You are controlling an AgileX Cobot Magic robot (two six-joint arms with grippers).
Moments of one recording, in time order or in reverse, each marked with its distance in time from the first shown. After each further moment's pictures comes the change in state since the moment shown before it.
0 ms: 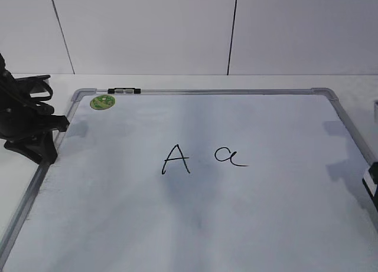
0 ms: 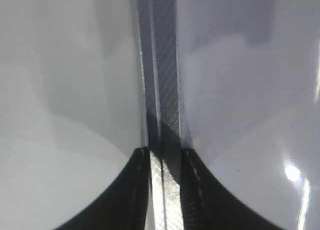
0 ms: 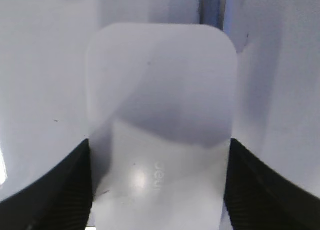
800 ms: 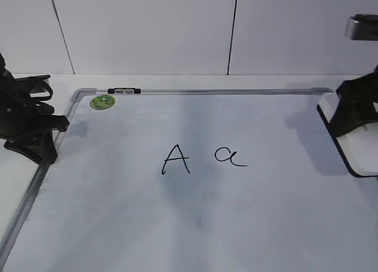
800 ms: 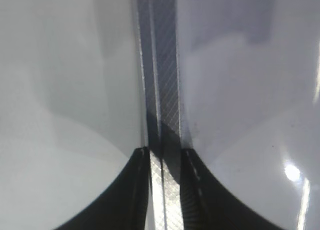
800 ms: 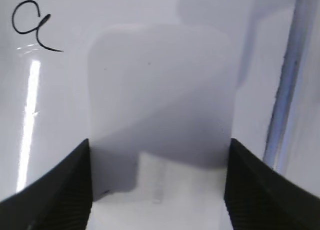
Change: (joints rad) left arm 0.000 0.000 -0.002 0.000 0.004 0.000; right arm 0.081 0.020 -0.318 0.180 0.108 -0.148
